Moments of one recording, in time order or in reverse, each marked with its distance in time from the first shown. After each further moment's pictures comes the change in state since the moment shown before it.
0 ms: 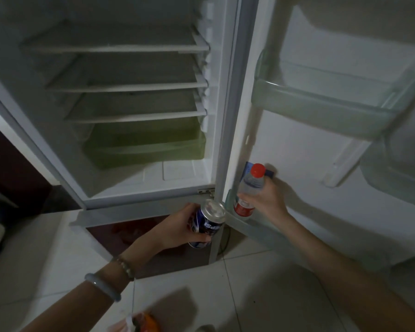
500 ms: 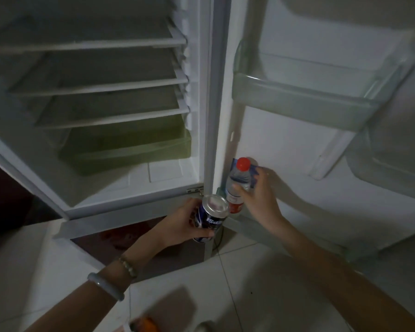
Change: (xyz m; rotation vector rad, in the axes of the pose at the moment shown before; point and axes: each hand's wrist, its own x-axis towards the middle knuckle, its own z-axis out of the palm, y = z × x) left_hand 0.034 0.004 0.015 -0.078 -0.020 0.073; right_hand -0.027 -0.017 -0.010 0.005 0.108 -0.145
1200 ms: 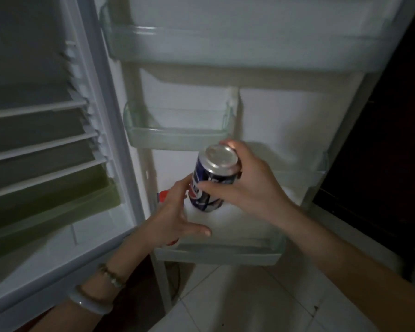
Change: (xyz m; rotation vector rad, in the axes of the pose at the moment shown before) left_hand 0.039 0.165 0.020 -0.086 -0.088 0.603; right_hand -0.094 -0.147 -0.160 -0.155 0.248 -0.214
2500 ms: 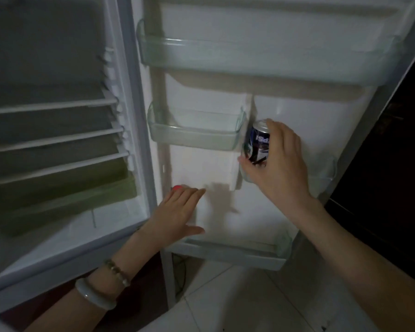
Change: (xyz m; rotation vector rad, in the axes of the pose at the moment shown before) left_hand -0.027 -0.002 0.001 1.015 0.034 0.136; right_hand 0.013 0.029 -0.020 -0.548 0.361 -0.177
